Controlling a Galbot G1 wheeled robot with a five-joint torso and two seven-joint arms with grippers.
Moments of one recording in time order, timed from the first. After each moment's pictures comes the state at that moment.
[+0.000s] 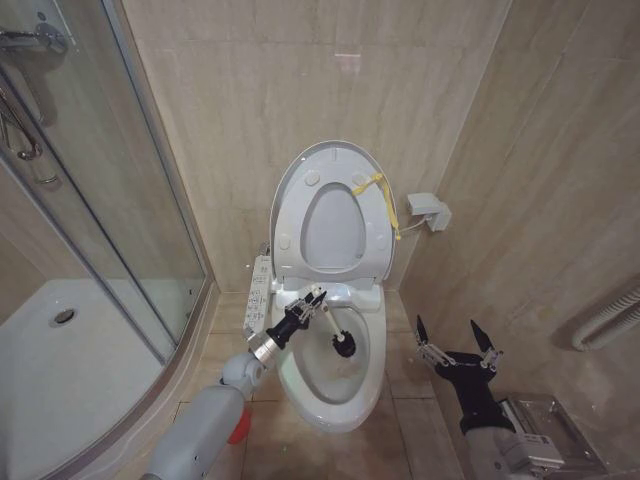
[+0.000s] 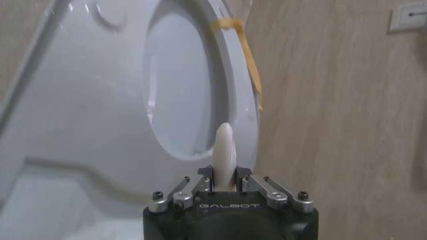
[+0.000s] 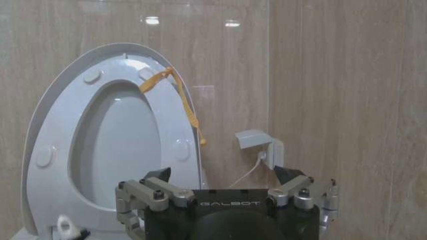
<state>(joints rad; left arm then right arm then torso) 0.72 -1.30 0.08 -1.11 -0.78 -0.45 0.66 -1.80 1.32 0.53 2.42 0.19 0.02 0.33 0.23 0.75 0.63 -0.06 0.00</state>
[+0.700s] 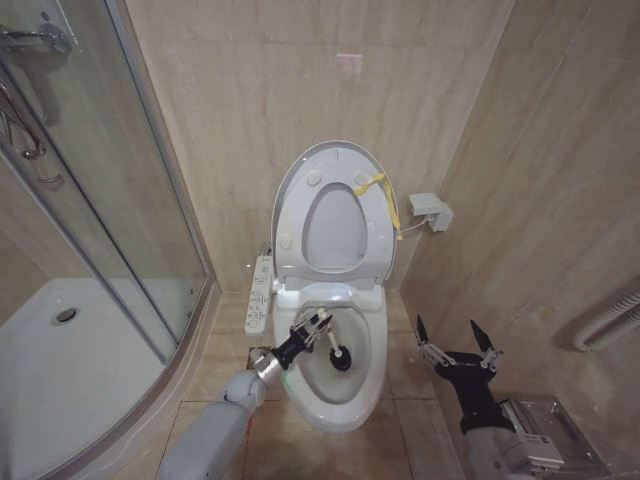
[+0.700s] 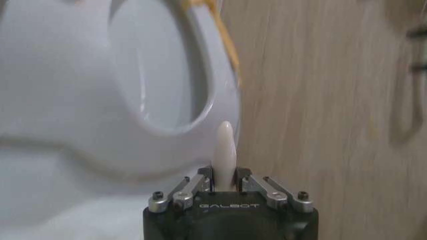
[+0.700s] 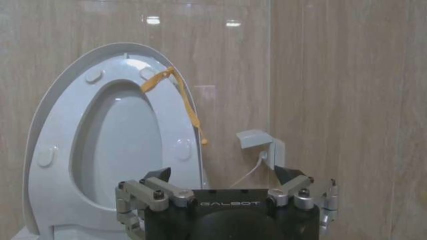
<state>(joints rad) 0.73 -1.36 0.07 -1.06 -0.65 -0.54 0.70 -1.80 1.32 0.53 2.42 0.19 0.02 0.33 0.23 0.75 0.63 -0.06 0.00</state>
